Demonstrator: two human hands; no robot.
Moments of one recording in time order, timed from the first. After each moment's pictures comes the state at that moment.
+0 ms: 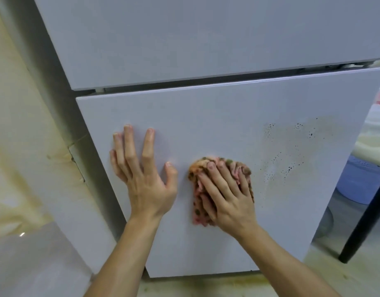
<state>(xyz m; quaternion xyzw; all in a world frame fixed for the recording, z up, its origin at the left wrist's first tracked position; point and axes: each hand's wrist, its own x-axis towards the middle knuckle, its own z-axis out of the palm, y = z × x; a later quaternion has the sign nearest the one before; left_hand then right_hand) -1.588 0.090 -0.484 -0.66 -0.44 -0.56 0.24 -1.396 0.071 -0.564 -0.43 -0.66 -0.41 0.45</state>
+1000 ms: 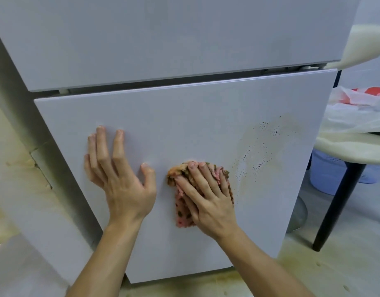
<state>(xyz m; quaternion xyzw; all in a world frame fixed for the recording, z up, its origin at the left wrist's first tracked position) -1.571 0.082 -0.482 -0.63 -0.45 -0.58 0.23 -1.386 0.066 -0.573 -0.46 -0.67 -0.38 0.45</state>
